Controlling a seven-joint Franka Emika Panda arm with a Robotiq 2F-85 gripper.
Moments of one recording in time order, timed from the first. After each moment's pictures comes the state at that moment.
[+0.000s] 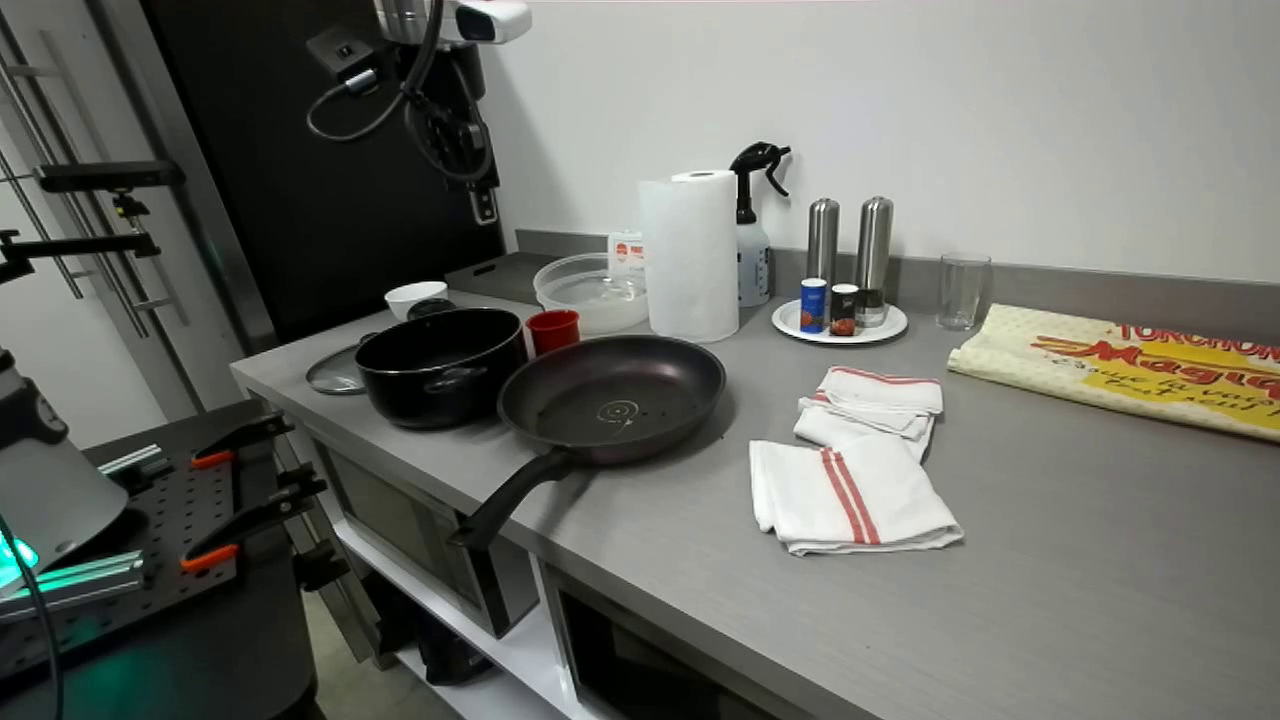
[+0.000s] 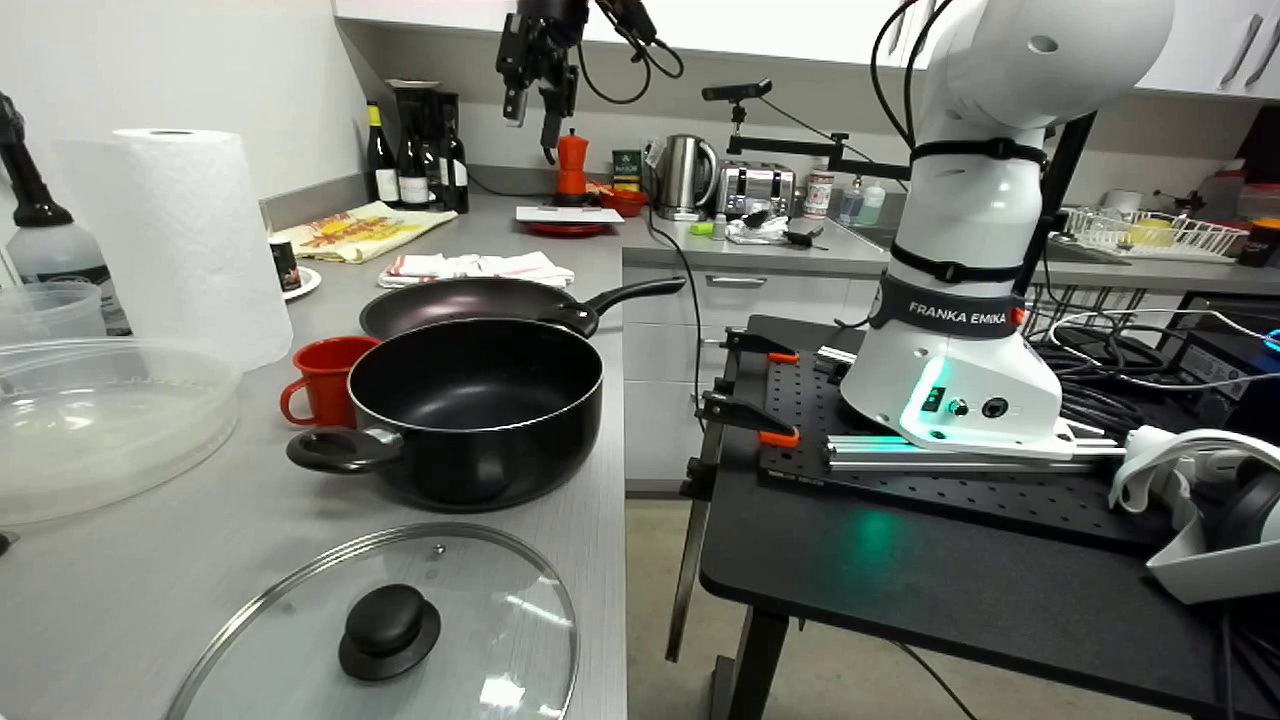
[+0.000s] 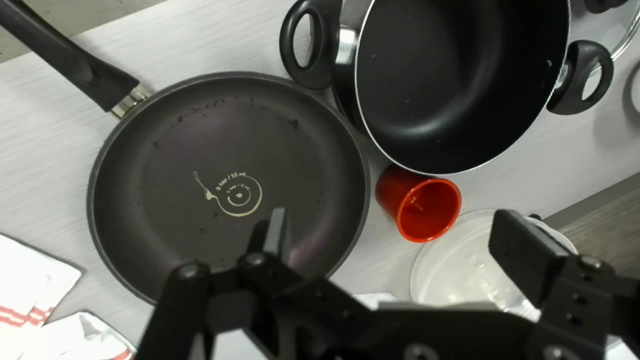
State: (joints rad) arm 0.01 -0.20 -0.25 -2.42 0.28 2.25 -0.35
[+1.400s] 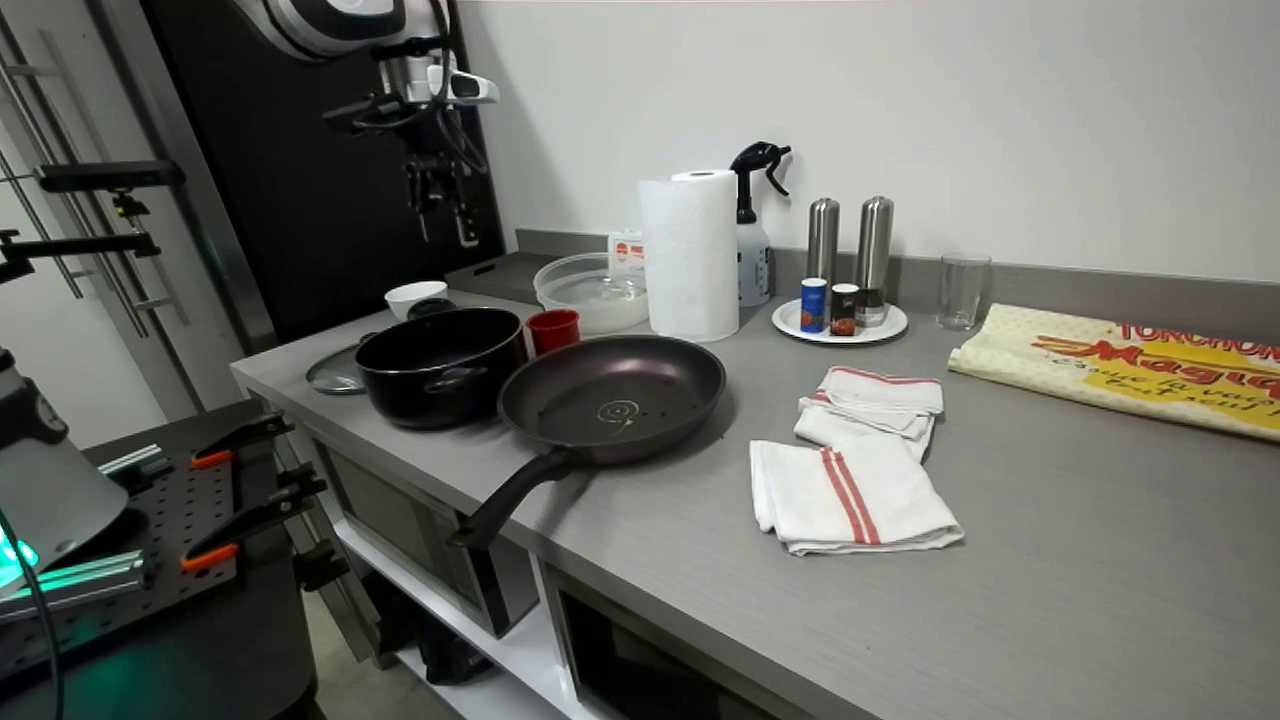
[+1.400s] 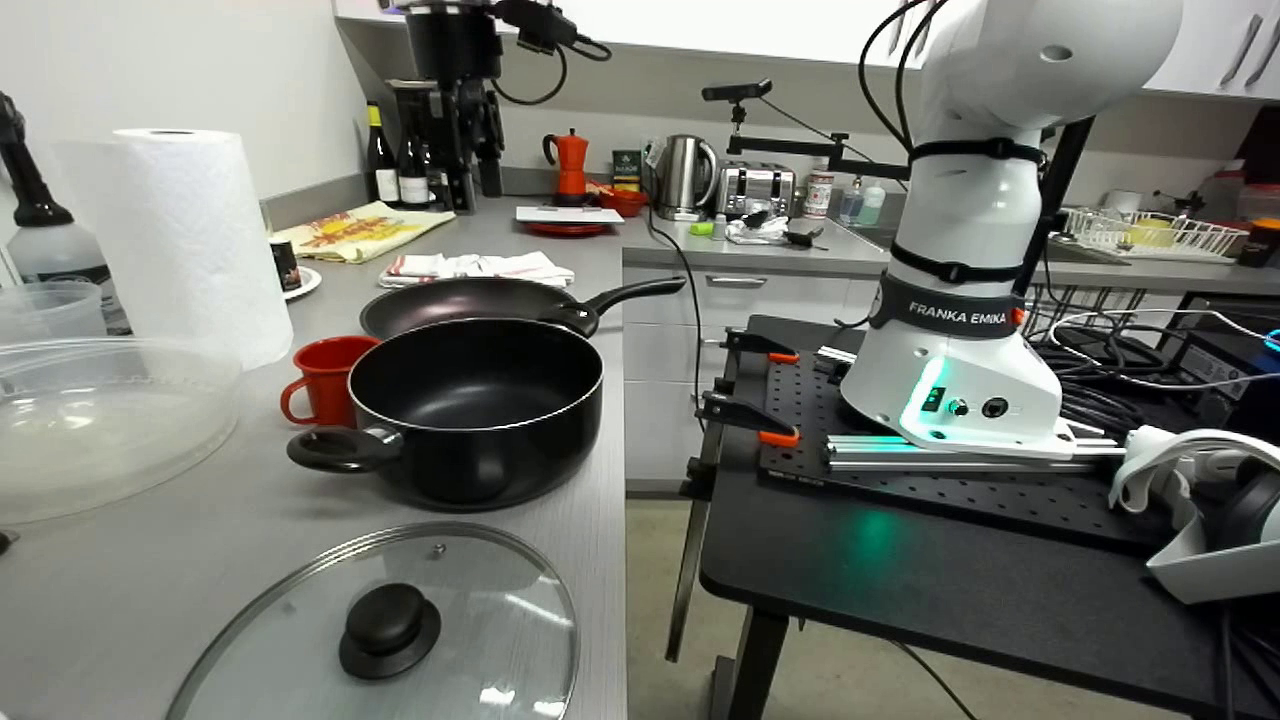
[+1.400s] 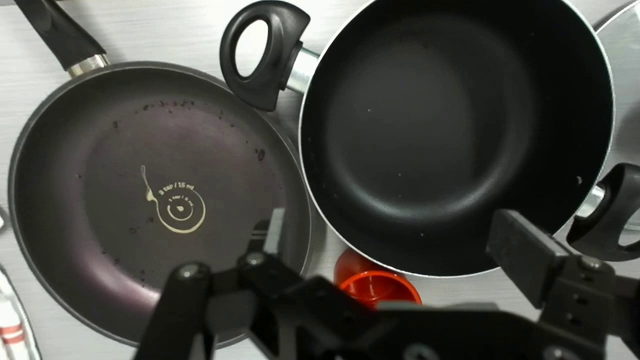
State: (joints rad) arm 0.07 -0.03 0.08 -2.36 -0.08 2.27 -0.01
